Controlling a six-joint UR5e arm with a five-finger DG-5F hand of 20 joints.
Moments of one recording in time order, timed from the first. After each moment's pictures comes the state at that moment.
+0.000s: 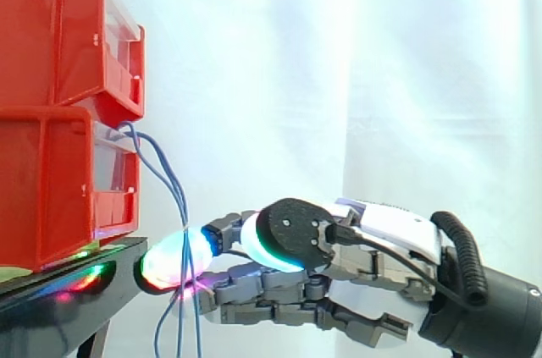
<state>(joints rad) 0.06 -2.52 -1.21 -2.17 -1.39 -0.58</state>
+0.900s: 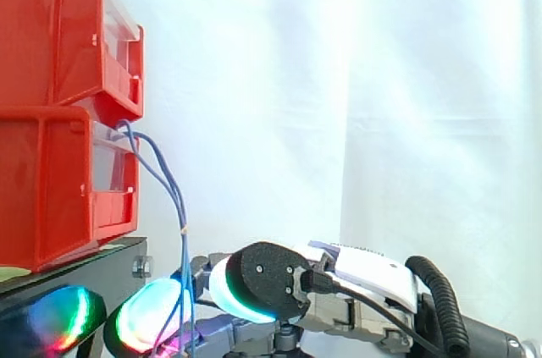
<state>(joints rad) 0.07 -2.62 -1.11 -2.17 -1.41 -0.49</state>
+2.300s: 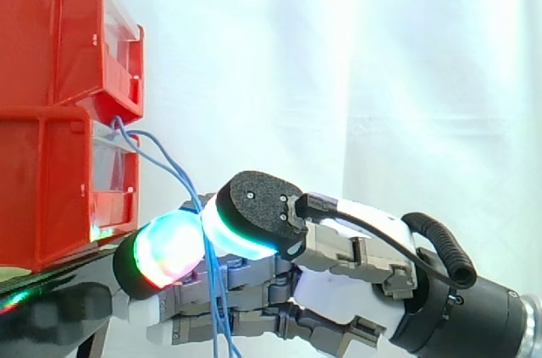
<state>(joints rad) 0.07 -2.58 -1.10 -2.19 -1.50 -0.40</state>
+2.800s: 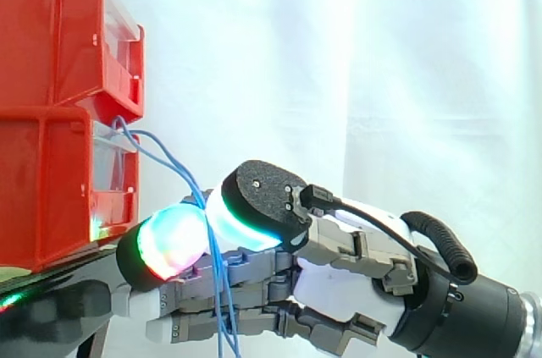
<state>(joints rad) 0.07 -2.58 -1.10 -2.19 -1.50 -0.38</state>
